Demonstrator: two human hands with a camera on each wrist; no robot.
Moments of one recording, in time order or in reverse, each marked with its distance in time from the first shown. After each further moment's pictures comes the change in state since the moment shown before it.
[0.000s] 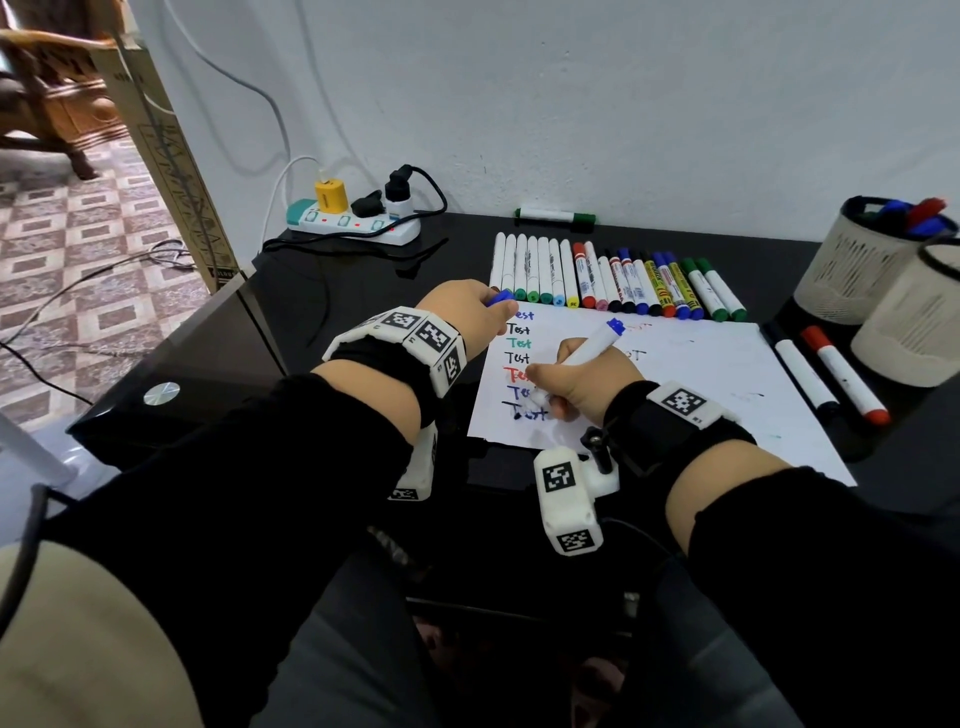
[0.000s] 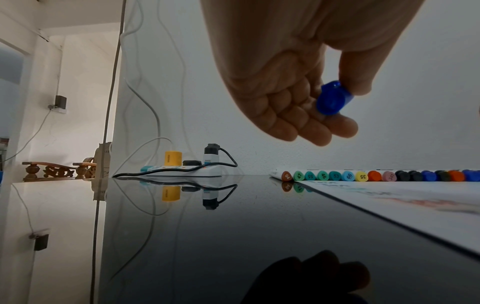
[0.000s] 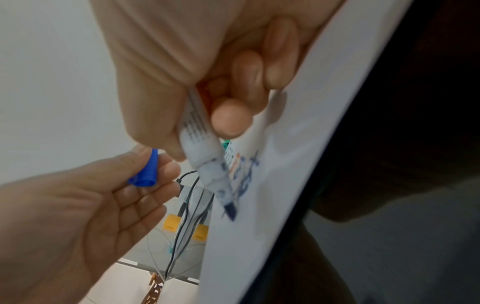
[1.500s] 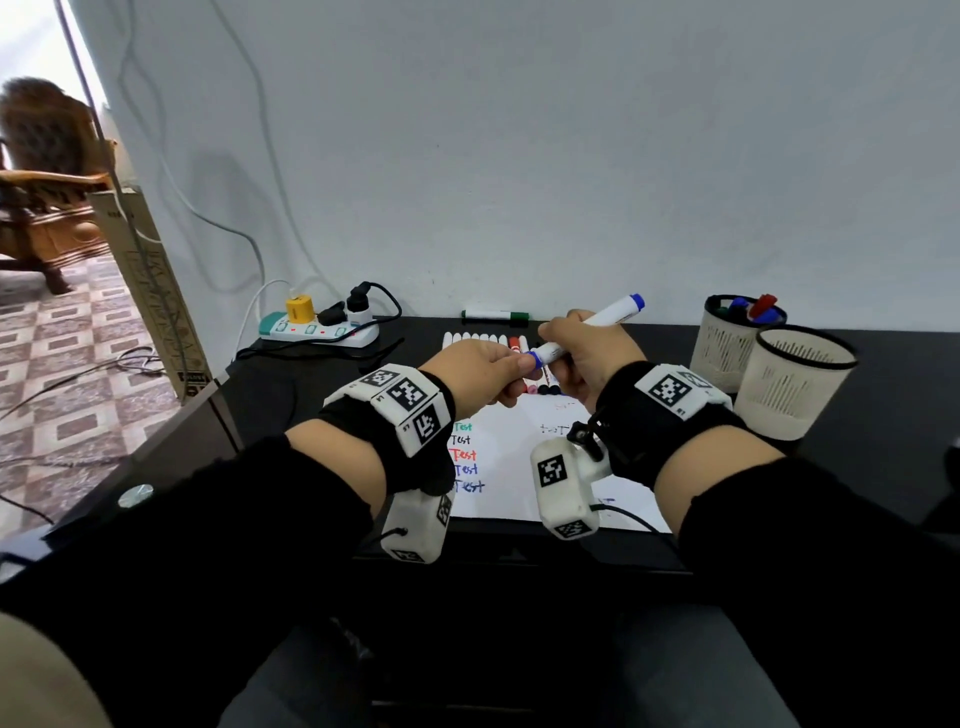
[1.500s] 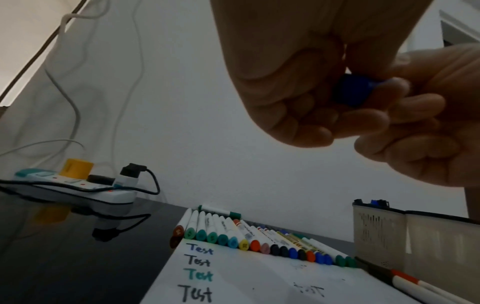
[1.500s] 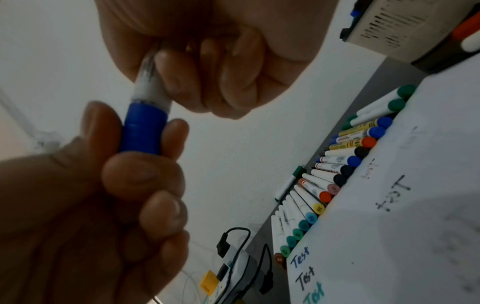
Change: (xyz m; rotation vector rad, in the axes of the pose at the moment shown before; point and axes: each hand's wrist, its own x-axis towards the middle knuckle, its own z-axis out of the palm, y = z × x) left_hand -0.048 0.076 -0.018 -0.498 -0.189 0.267; right_hand -0.023 -0.048 -0.092 0.553 0.205 -0.153
